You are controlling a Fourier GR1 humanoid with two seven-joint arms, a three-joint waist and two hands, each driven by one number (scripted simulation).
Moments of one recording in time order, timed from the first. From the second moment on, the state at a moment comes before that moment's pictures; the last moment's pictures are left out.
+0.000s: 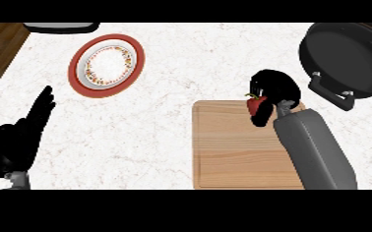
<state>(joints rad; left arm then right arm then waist) 0.03 0.29 0.13 -1.57 -0.09 0.01 0.14 -0.52 -0.18 0.13 -1.20 0.96 0.41 0.44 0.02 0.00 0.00</state>
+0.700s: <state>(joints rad) 0.02 0.28 0.14 -1.54 -0.11 0.02 0.13 -0.68 -0.28 0.04 -1.38 1.13 0.12 0.54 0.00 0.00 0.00</state>
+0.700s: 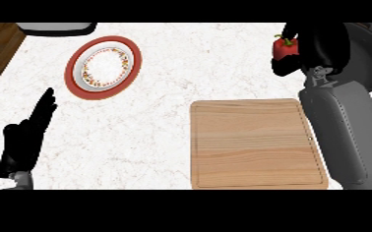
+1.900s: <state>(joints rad) 0.00 0.27 0.15 -1.56 -0.12 -0.02 0.14 -1.01 -0.58 -0.35 -0.63 0.95 -0.22 0.06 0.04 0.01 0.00</state>
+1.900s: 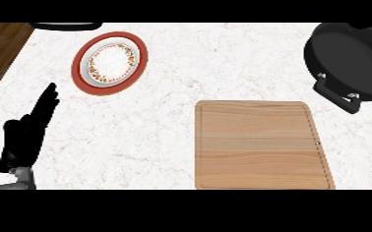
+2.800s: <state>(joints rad) -0.04 0.25 0.12 -1.55 -0.14 -0.03 0.12 -1.08 -0.68 -0.46 -0.22 0.91 -0.30 -0.13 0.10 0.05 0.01</state>
